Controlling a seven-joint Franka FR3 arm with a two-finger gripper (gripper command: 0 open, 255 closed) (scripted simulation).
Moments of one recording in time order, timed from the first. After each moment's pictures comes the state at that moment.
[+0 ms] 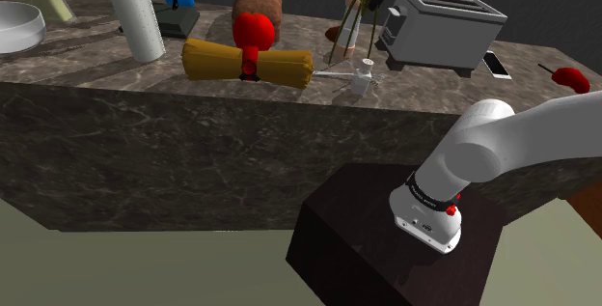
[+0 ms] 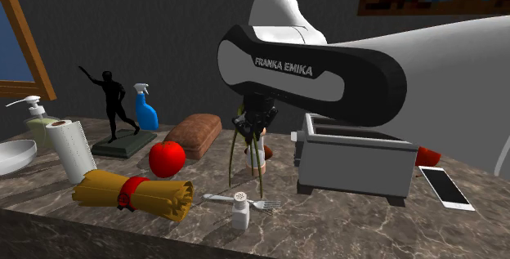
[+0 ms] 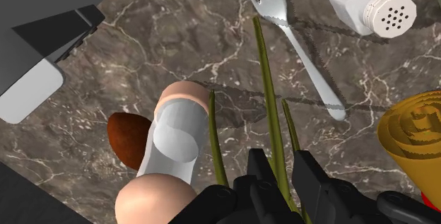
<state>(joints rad) 0.05 -0.74 -0.17 -2.29 -0.12 1.84 -0.18</state>
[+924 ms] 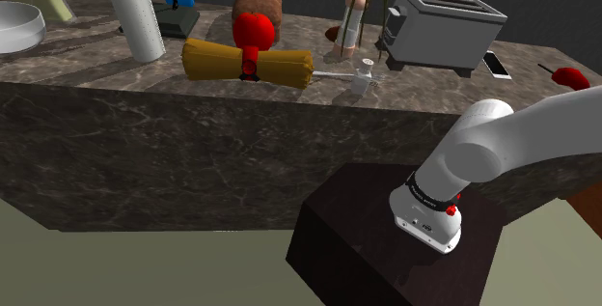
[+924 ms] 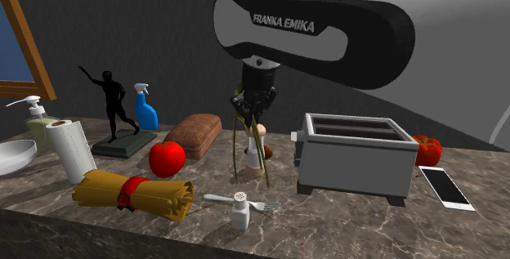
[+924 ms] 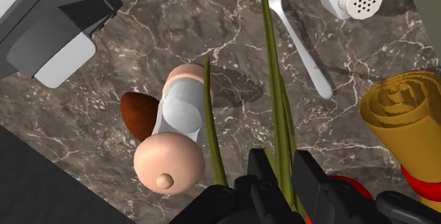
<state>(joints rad) 0.06 -0.69 -0.16 -2.12 -0.11 1.72 -0.19</state>
